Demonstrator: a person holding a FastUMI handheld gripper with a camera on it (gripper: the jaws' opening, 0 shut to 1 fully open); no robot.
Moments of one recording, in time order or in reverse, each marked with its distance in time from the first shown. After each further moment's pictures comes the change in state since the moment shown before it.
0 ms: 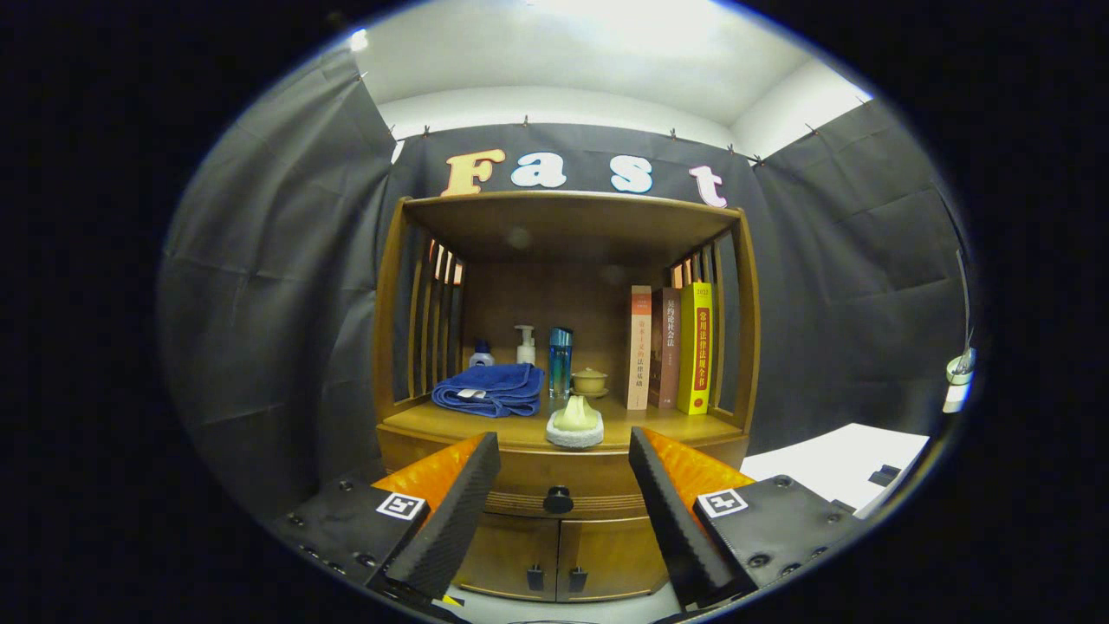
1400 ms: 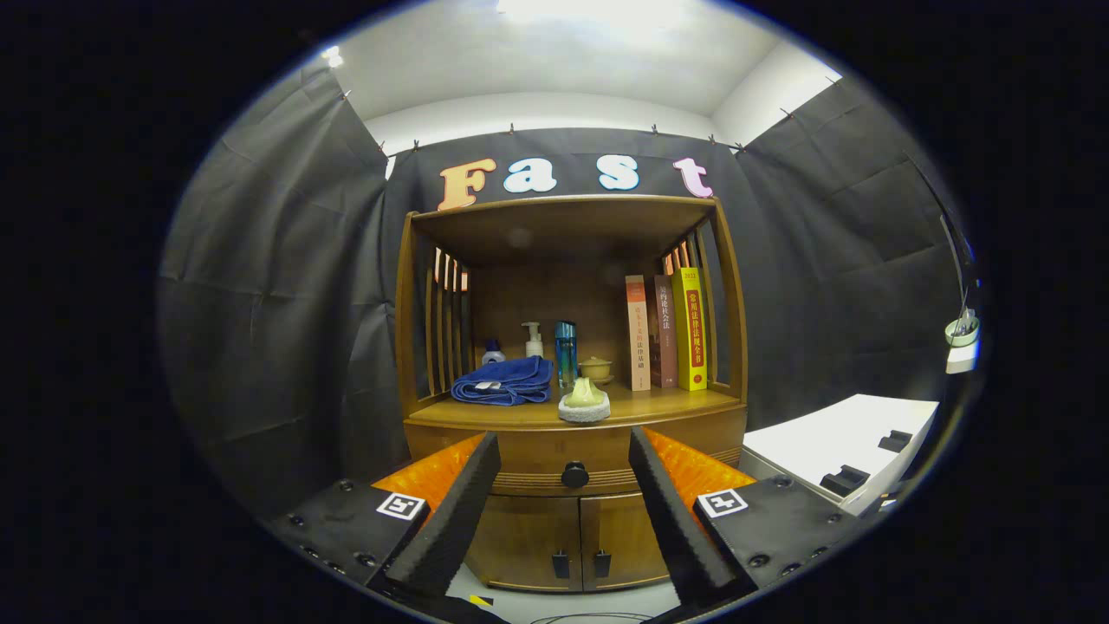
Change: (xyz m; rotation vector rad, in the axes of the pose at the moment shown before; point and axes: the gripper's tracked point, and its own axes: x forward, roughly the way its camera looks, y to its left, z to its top) arm -0.042 0.000 -0.023 0.086 -0.007 0.003
